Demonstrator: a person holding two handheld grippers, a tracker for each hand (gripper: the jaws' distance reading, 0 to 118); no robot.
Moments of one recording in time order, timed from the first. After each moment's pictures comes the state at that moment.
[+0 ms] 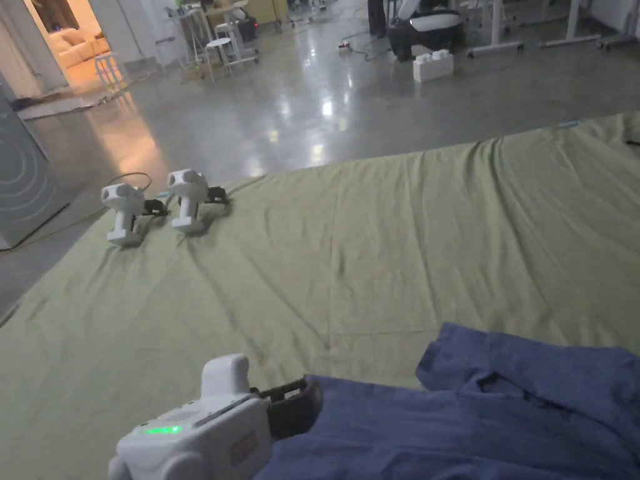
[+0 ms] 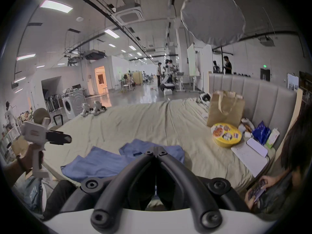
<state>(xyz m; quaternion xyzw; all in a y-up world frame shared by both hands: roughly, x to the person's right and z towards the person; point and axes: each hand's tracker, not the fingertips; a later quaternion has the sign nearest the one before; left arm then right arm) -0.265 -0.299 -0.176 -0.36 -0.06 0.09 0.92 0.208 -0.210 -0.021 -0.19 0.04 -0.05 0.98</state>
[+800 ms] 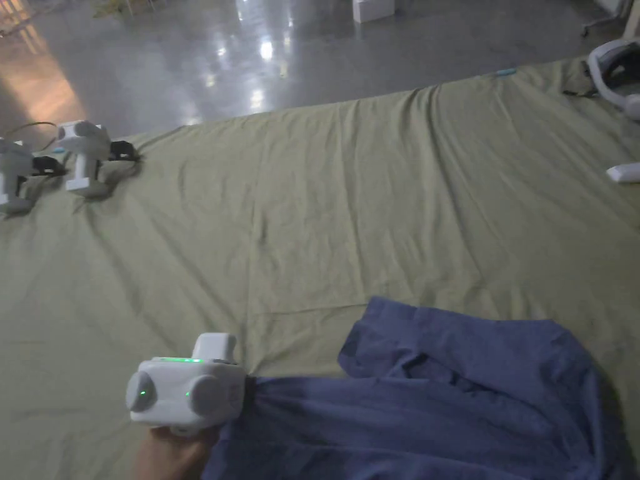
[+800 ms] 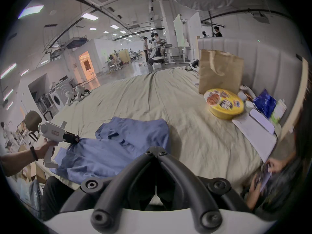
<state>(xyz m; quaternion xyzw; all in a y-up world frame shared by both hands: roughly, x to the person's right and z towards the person) -0.229 -0.407 -0.309 -0.51 -0.01 -0.05 0.86 0.253 -0.260 -0.126 -0.30 0.03 -0.07 0.95</state>
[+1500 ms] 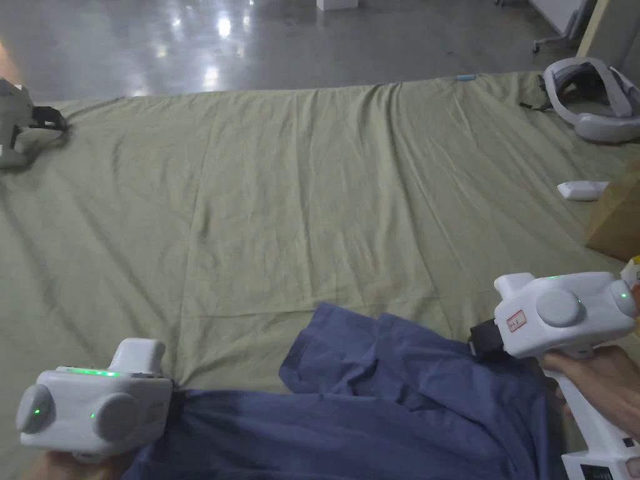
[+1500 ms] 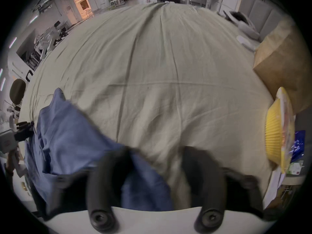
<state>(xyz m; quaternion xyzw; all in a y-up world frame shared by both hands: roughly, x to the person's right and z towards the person) -0.233 -0.405 -0.314 -0.52 -0.03 -0.06 0.85 0.255 -0.366 -0.380 -0.56 0.05 0.04 0.83</state>
